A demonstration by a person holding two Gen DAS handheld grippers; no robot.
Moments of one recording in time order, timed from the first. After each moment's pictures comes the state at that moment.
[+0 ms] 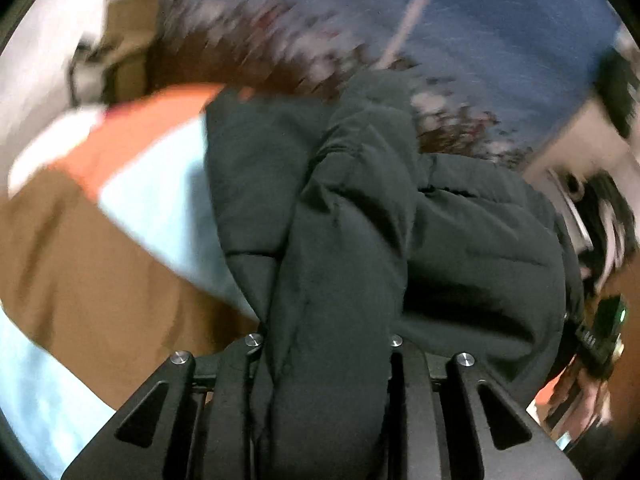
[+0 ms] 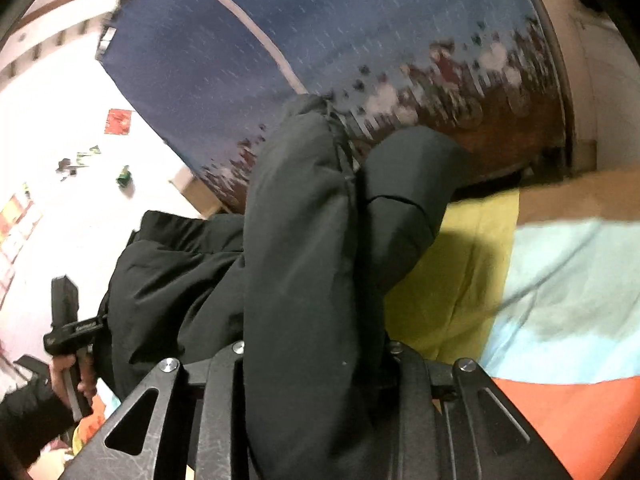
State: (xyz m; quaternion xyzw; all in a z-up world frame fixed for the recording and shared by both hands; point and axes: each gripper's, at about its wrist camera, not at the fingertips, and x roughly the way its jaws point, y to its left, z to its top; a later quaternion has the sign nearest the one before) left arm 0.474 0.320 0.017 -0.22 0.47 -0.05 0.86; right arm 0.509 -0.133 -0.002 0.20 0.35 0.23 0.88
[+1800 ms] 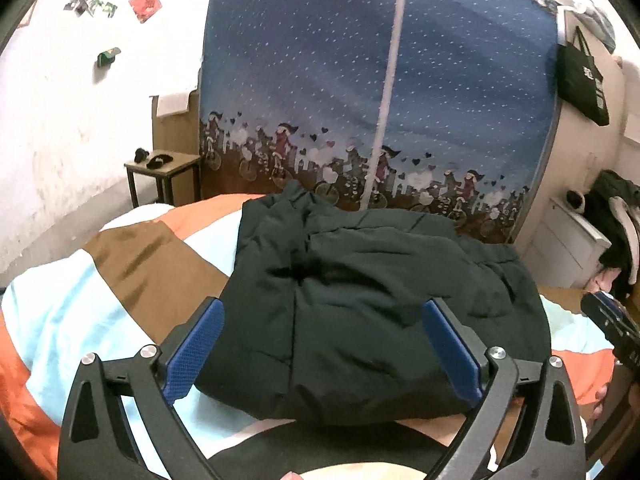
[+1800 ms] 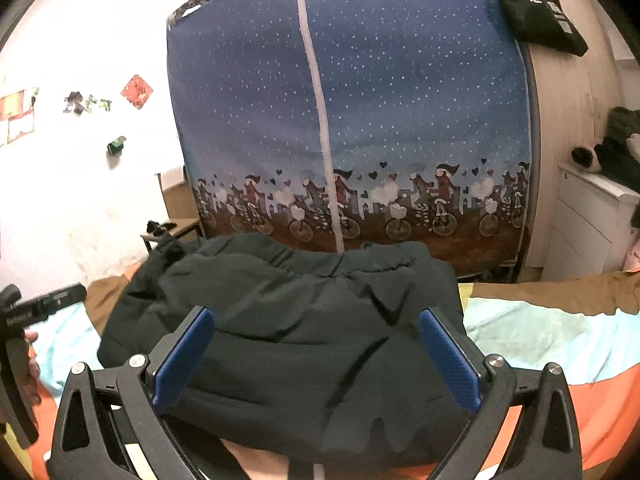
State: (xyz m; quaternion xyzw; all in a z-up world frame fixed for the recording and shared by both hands) left arm 0.296 0.229 0.074 -0.10 0.25 0.03 0.96; right arm 0.335 -0.065 0.063 0.04 0.17 0.18 0.97
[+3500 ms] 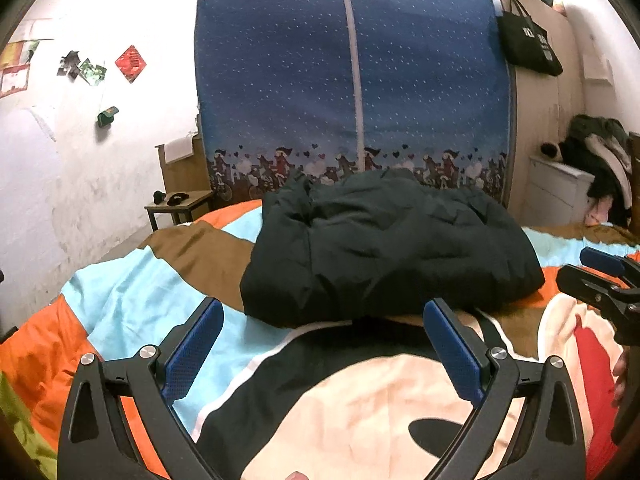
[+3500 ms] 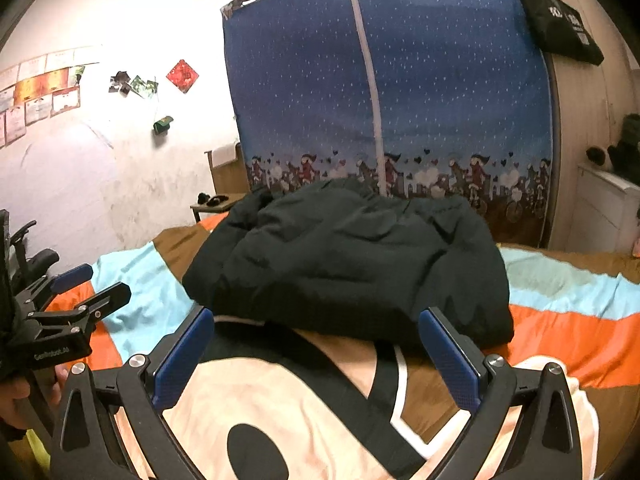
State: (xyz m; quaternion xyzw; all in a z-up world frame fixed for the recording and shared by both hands) left arm 0.144 0.187 0.019 0.01 0.20 0.03 0.98; right arm 0.186 -0.016 0.016 0.01 0.19 0.23 0.95
